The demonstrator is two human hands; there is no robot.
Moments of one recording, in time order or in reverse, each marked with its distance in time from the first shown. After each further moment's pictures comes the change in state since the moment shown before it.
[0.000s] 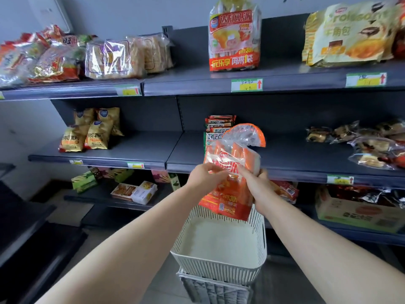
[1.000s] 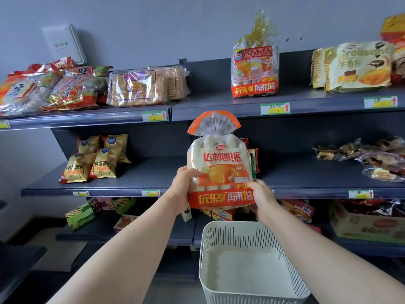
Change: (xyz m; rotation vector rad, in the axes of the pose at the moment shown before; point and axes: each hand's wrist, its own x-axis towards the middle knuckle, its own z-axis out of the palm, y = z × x) left_hand 0.043 -0.064 -0.160 -0.678 -0.115 -0.086; right_hand -0.023 -0.013 0.125 0.088 0.017 -0.045
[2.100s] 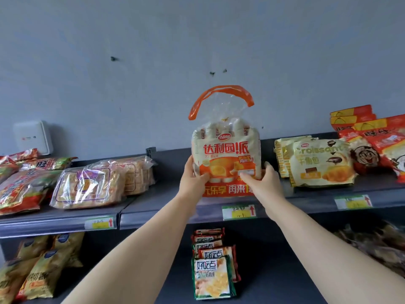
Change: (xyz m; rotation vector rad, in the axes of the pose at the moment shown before) left_hand 0.124 0.207 0.208 0.188 0.000 0.621; right_hand 0.140 -0.269 -0.076 -0.369 0.292 -0.638
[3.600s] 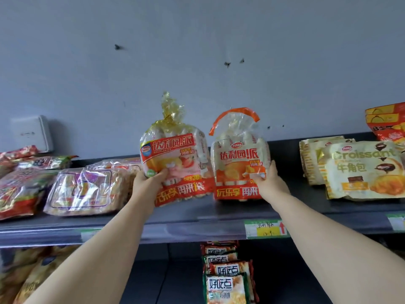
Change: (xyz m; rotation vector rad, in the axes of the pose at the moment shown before) left_hand 0.084 -0.028 -0.128 -0.155 0.284 -0.137; right_hand 0.100 0.025 0.073 -0.331 -0.036 0.069
